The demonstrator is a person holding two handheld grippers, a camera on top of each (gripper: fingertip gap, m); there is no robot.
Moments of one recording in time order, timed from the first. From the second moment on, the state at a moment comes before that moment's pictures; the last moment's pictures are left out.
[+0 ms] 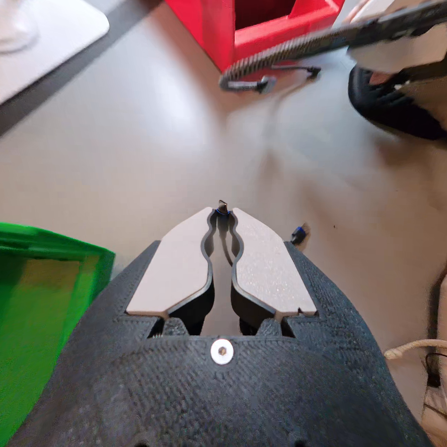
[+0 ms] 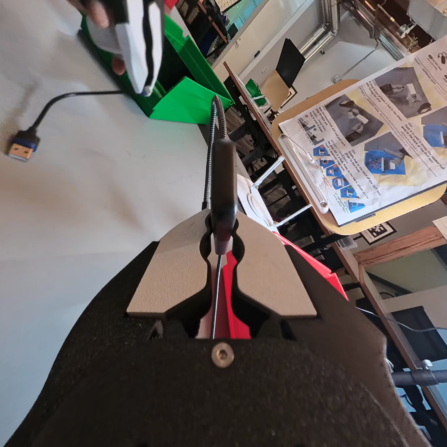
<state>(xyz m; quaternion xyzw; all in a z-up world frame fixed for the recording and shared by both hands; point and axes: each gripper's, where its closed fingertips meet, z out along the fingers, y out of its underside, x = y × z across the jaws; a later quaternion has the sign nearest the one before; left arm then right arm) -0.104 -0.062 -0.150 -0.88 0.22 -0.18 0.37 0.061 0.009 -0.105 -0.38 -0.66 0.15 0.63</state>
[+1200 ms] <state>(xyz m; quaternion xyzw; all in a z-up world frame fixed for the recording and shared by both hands) -0.017 -0.122 -0.220 -0.81 0.47 -0.17 0.32 0.066 -0.012 -0.090 -0.35 -0.64 0.28 0.62</state>
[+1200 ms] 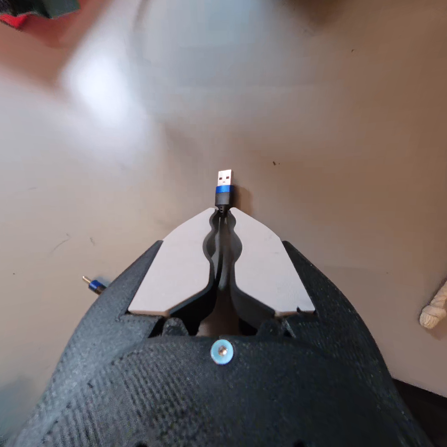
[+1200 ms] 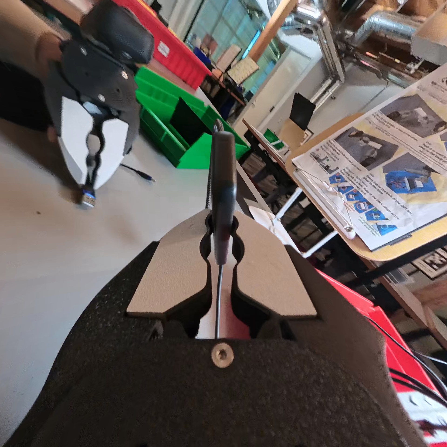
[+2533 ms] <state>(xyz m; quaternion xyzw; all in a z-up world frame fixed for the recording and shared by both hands) -0.040 -0.111 -0.097 -0.71 0.35 -0.25 0.56 0.104 -0.047 -0.048 -0.31 -0.53 0.70 0.37</state>
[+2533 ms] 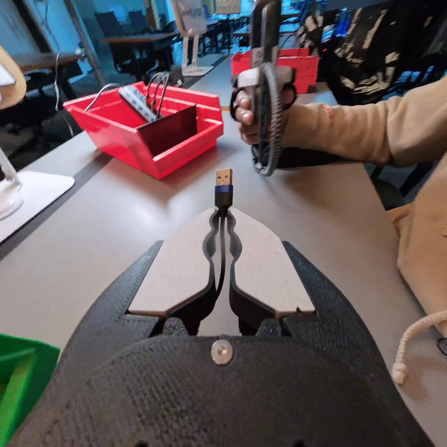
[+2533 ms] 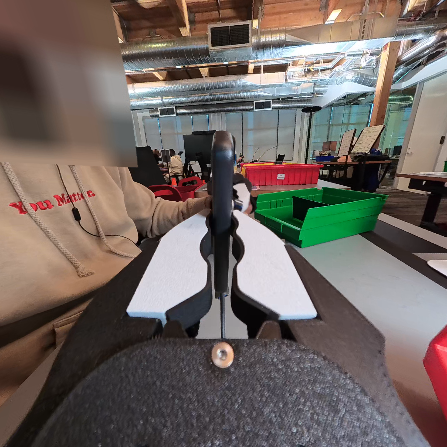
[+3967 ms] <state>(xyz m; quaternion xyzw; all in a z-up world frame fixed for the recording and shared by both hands) -0.043 -0.088 -0.172 -0.85 0.29 -0.32 0.31 0.101 -0.041 -0.044 -0.30 -0.55 0.67 0.40</state>
